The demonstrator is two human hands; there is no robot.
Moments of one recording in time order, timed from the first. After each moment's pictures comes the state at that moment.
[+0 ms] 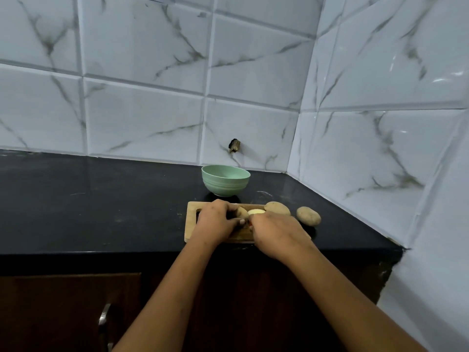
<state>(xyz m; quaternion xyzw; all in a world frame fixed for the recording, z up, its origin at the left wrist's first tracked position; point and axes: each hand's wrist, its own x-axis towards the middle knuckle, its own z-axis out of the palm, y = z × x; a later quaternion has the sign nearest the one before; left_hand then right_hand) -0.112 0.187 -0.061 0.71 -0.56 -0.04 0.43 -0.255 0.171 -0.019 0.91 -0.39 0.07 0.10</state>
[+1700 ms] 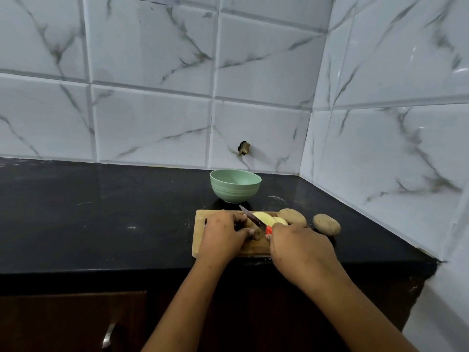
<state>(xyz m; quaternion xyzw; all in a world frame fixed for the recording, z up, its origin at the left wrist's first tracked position) -0.117 0.194 -0.060 0.72 -0.52 -0.04 0.47 -0.260 0.173 -0.023 0.89 -0.44 0.09 0.10</state>
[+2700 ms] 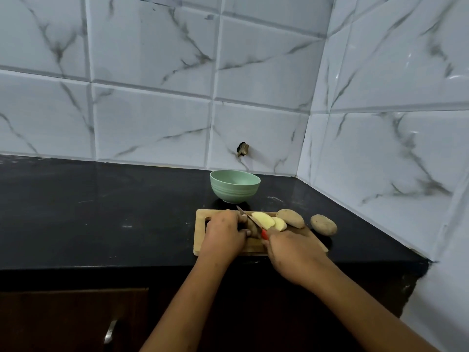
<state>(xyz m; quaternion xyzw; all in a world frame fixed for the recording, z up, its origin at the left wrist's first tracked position) -0.114 0.189 -0.064 0.73 -0.54 0.00 0.41 -0.258 0.161 -0.034 0.92 -0.39 0.06 0.08</state>
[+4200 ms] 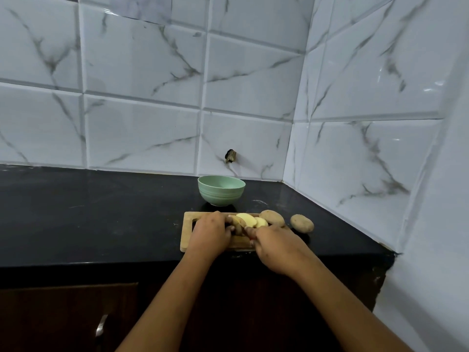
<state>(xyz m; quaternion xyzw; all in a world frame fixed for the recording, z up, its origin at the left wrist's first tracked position) -0.125 0.200 -0.055 0.76 -0.55 0.06 0.33 -0.278 0.166 -0.030 0.93 -0.36 0.09 0.05</state>
